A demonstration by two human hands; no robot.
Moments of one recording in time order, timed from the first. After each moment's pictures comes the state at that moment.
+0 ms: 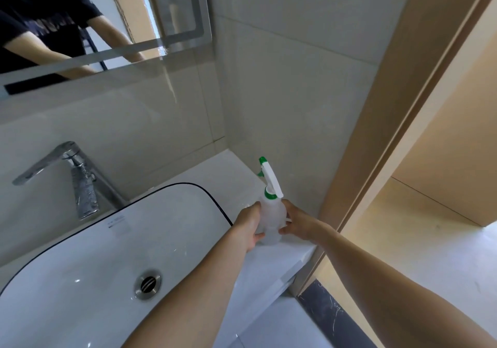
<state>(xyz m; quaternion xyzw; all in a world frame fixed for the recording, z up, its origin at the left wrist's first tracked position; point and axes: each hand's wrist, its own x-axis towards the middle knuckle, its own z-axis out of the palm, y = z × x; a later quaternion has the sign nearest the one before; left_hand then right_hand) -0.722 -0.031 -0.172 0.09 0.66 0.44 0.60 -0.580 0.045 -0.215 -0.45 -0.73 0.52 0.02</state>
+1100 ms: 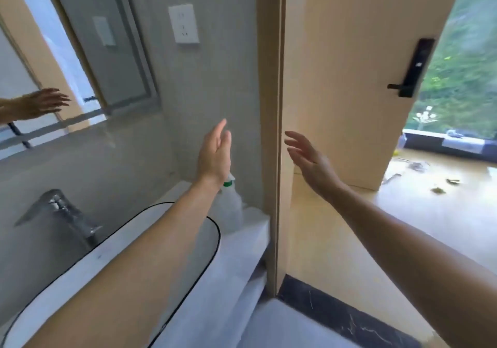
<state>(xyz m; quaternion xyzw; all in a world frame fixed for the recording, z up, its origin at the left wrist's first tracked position) -0.698 -0.151 0.048 0.60 0.53 0.54 0.26 -0.474 -0.163 0.016 -0.47 -0.68 0.29 0.49</state>
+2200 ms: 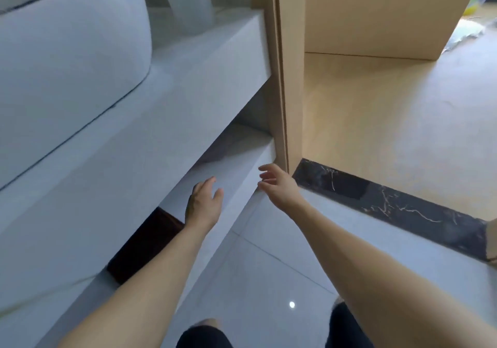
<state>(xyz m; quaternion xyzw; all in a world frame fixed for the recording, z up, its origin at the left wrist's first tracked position) -0.727 -0.296 -0.557 0.55 0.77 0.18 0.25 -0.531 -0.267 -0.572 -0.58 -0.55 0.50 0.33</state>
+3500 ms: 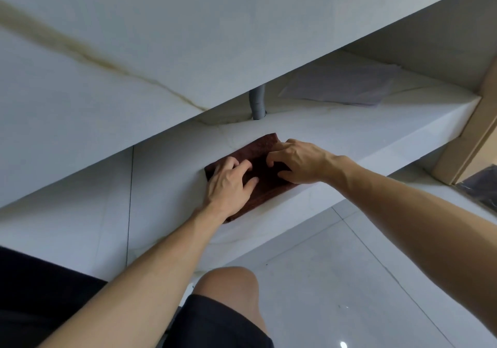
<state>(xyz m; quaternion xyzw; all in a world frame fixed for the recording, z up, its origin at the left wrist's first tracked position) -0.918 -0.420 -0.700 0.54 0.83 0.11 -0.02 -0.769 -0.260 -0.687 -0.12 -0.99 0.09 0.05</state>
